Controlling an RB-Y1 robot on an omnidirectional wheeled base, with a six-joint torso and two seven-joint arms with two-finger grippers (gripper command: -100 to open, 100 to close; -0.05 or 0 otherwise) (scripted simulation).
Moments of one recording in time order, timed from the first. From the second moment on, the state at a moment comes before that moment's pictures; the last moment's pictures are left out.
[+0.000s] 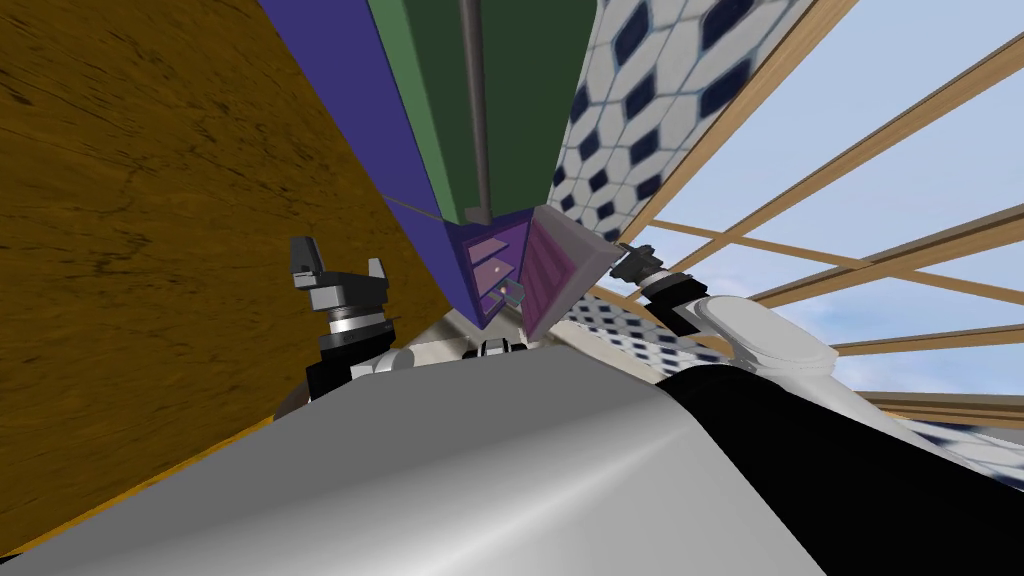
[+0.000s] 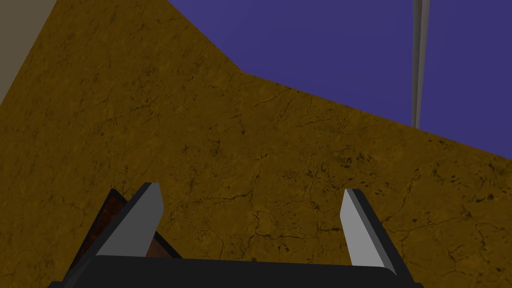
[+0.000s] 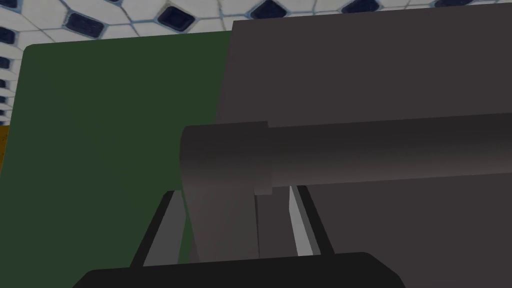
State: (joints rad) left arm 0.53 -0.01 0.00 -2.40 0.07 -0.36 0.04; right arm 0.78 -1.02 -0.68 -2.15 0.96 -0.12 0.88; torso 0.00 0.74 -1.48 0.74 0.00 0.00
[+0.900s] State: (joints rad) left arm 0.53 -0.01 0.00 -2.40 0.07 -0.36 0.04; right arm 0.75 -1.04 -0.66 -2.21 0.95 -0.16 0.88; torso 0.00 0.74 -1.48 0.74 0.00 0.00
